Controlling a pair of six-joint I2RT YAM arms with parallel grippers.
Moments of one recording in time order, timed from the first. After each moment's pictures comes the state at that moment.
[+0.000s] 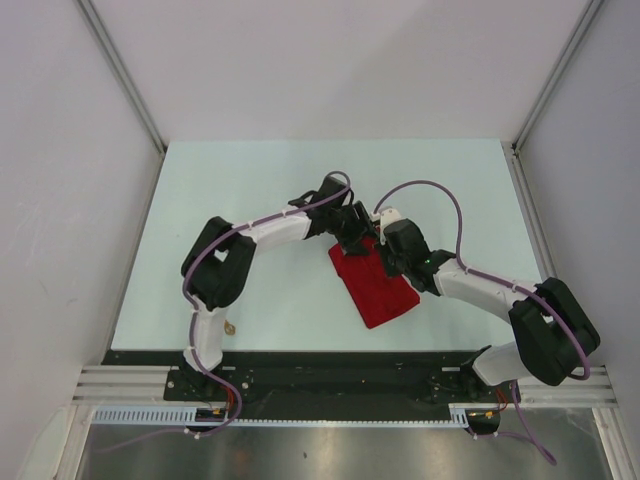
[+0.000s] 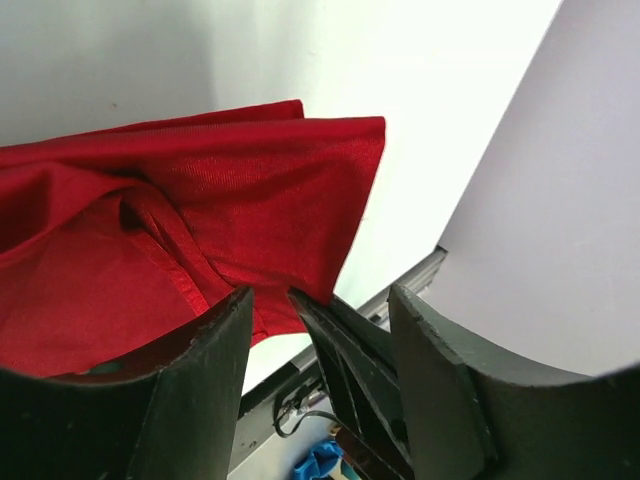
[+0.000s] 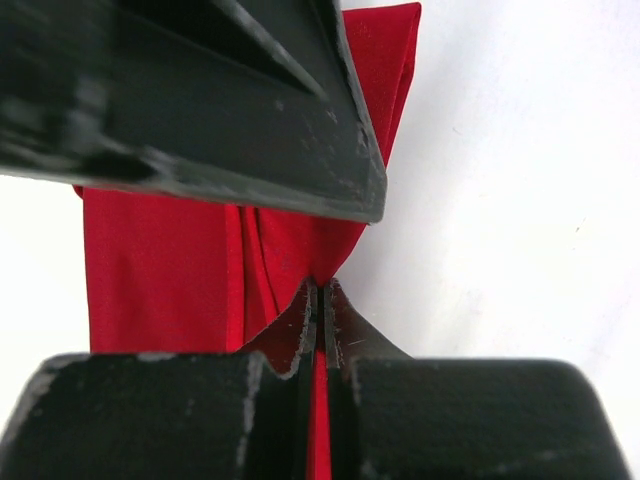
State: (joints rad) left arm -0.67 2.04 1.45 -0.26 0.45 -1.16; right arm 0.64 1.41 0.75 -0.11 0.18 0.10
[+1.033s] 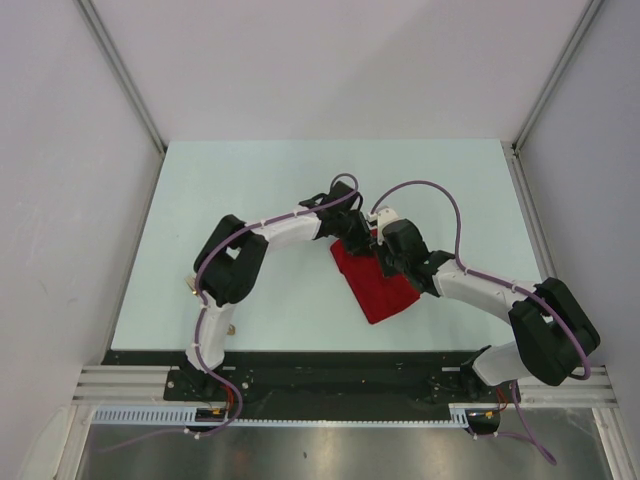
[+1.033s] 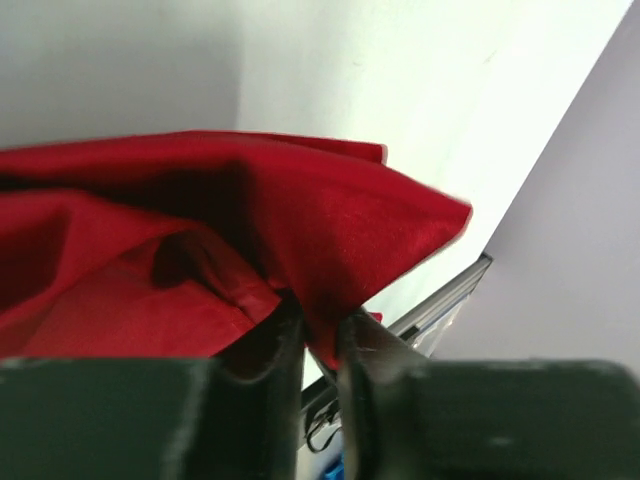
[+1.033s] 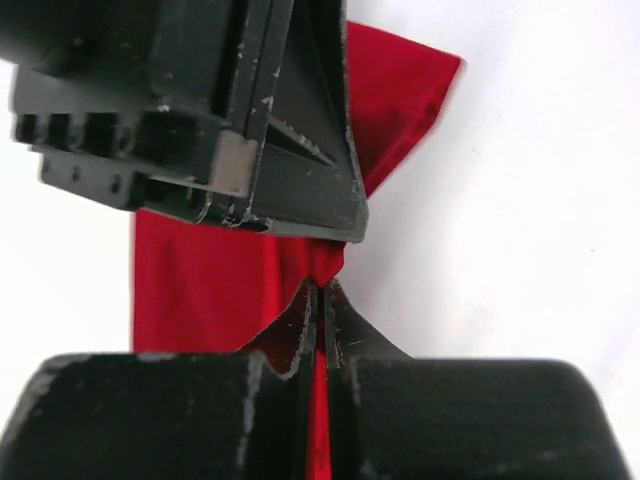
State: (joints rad) left arm -0.70 2.13 1.54 -0.34 0.40 -1.10; right arm 0.65 1.41 0.75 -0.08 0.16 0.08
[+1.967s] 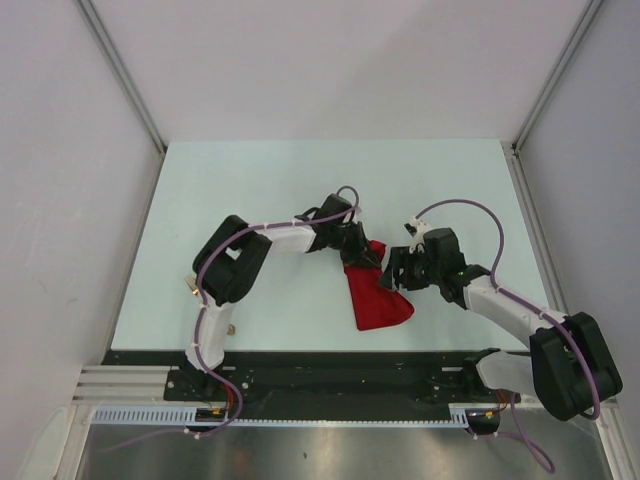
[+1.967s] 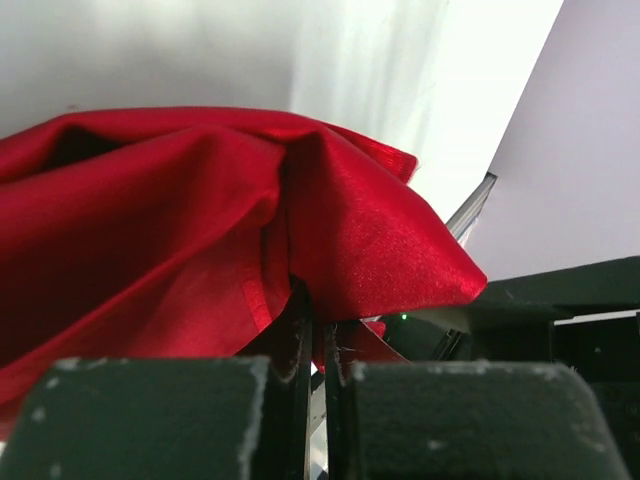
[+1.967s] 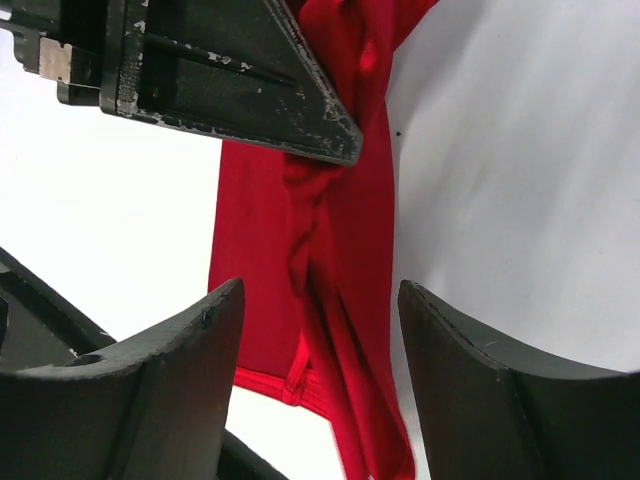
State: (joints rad) left arm -0.69 2.13 1.36 -0.09 0.60 -1.01; right arm 0.41 1.21 0.56 -0.10 -0.32 0.36
